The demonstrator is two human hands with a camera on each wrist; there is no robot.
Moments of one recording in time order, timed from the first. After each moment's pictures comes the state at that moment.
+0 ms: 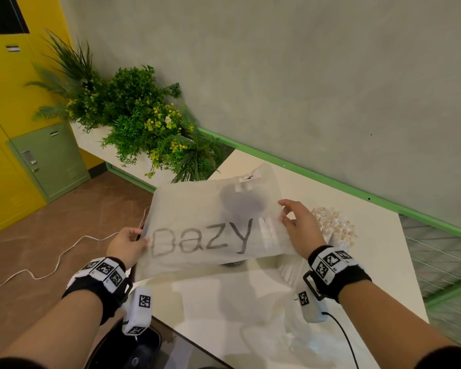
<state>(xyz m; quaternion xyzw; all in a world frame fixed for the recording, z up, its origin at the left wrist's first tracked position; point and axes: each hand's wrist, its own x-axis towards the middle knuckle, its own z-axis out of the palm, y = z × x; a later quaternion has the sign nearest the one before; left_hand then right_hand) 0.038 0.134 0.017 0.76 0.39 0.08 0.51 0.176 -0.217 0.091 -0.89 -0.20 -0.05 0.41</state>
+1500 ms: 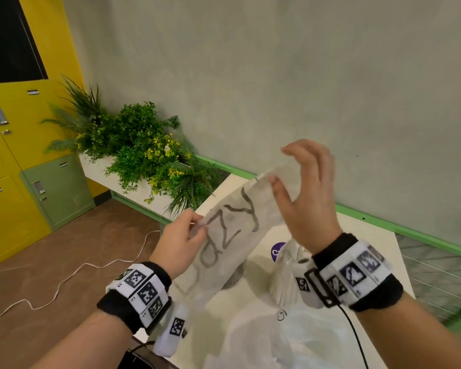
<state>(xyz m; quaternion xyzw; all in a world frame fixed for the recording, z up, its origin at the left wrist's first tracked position) 0.047 -0.004 0.151 0.87 0.06 0.19 0.45 0.119 -0.210 0.246 -0.75 -0.38 -0.41 0.35</state>
